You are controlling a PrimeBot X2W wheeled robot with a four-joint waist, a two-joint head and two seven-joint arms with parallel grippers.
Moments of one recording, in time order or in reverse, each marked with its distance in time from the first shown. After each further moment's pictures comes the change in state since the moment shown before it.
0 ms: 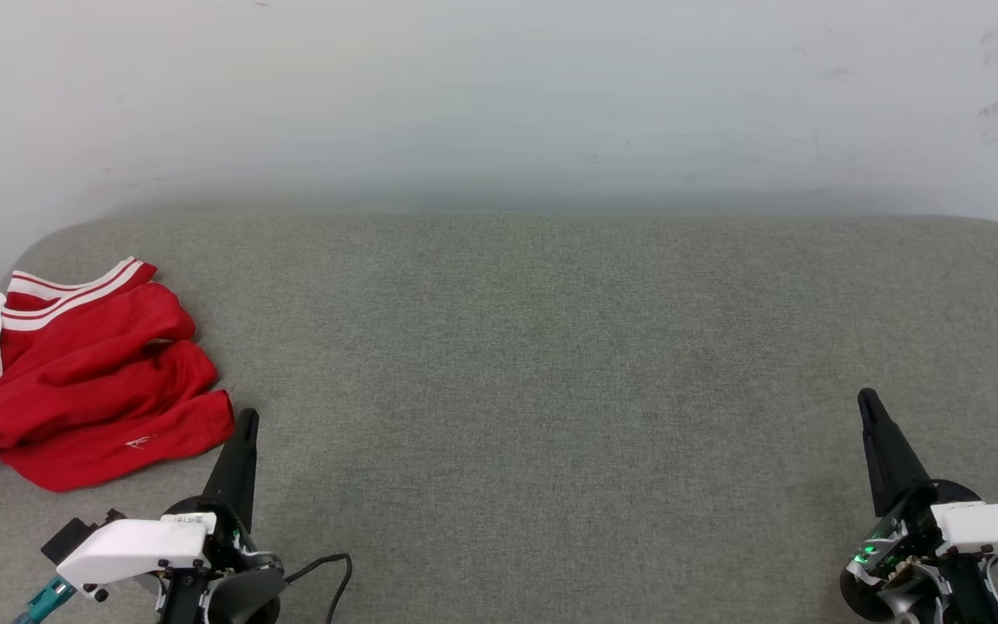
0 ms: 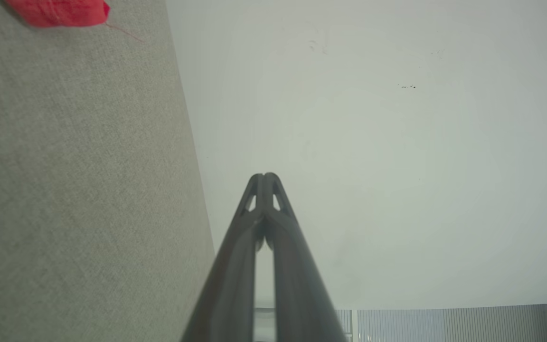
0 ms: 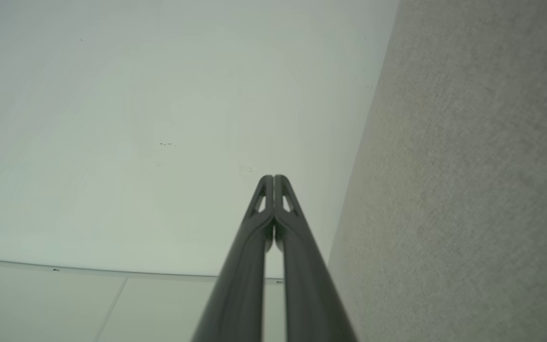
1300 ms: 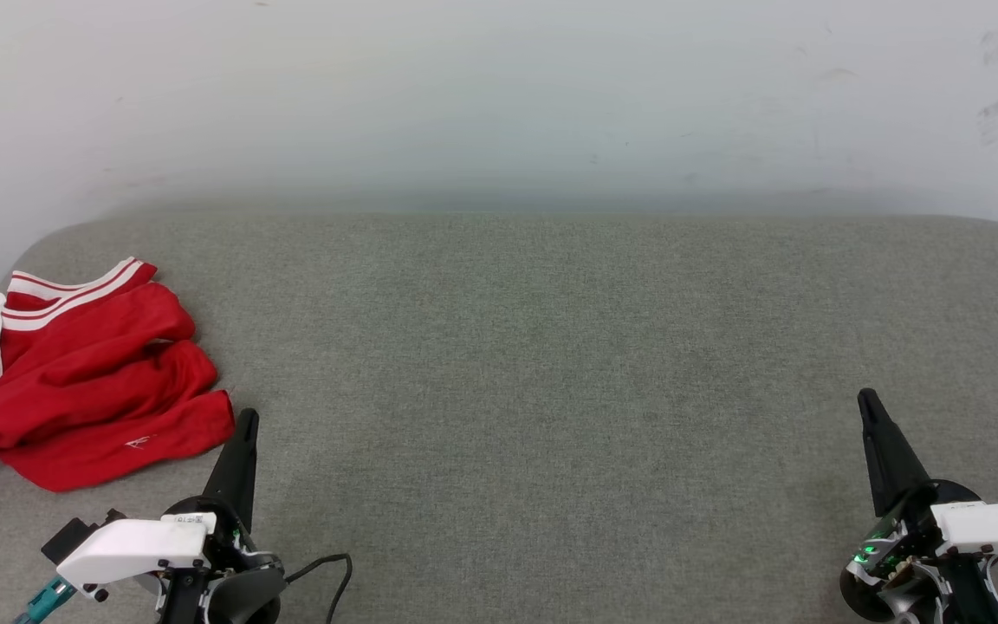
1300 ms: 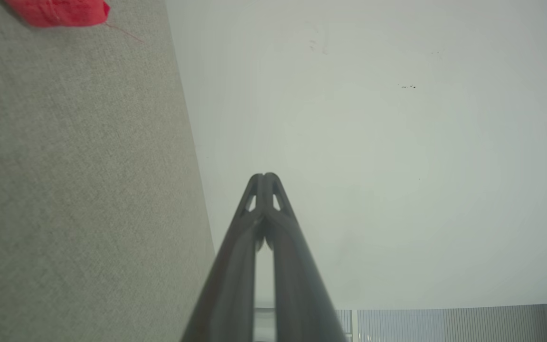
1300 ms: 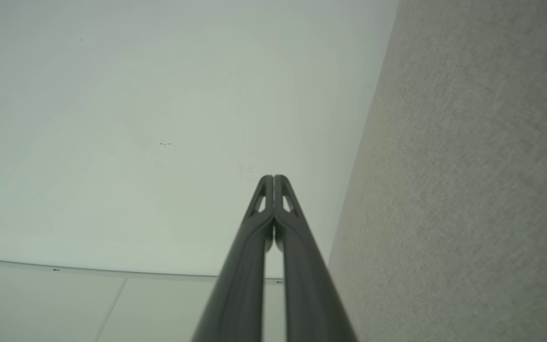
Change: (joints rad) left arm 0.000 0.000 0.000 0.000 0.000 0.000 0.000; right arm 0.000 0.000 0.000 0.000 0.000 0.000 0.000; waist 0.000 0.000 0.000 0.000
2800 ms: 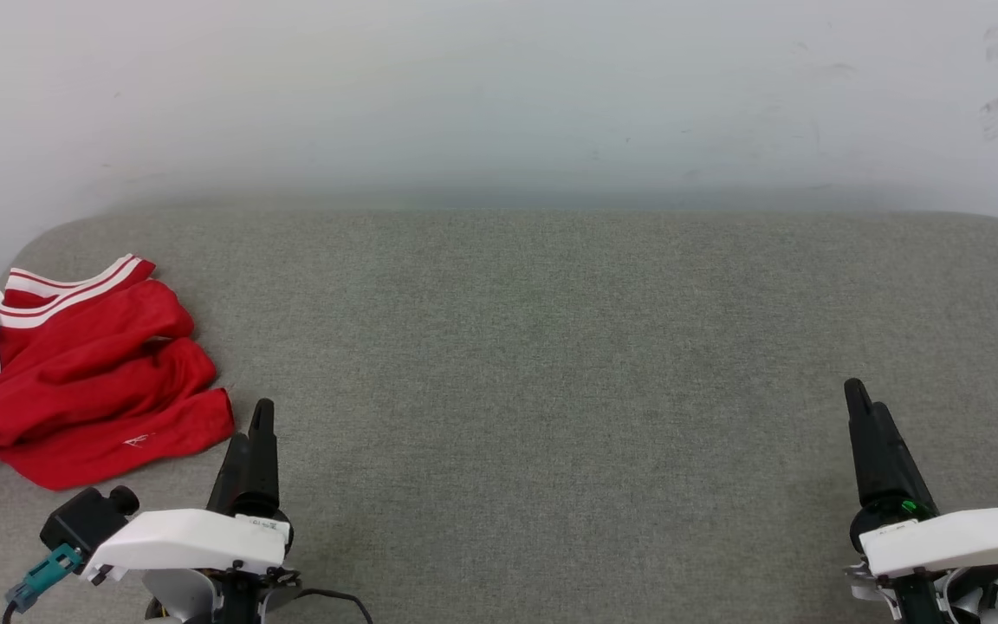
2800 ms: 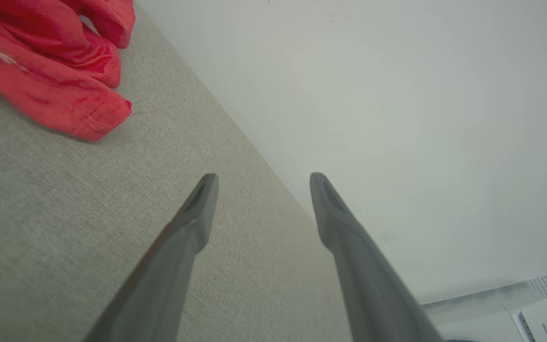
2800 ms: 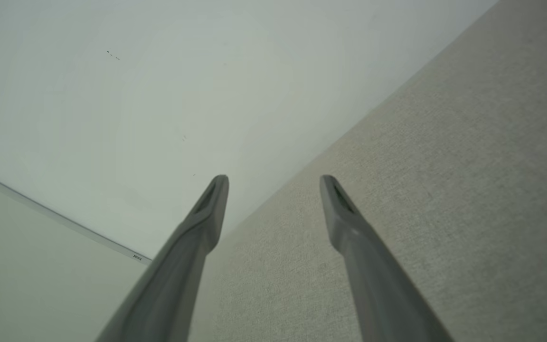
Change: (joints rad) left arm 0.045 -0.003 -0.068 -0.114 0.590 0.125 -0.153; right arm 0.068 0.002 0.048 -0.133 -0.660 0.000 -0.151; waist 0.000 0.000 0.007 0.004
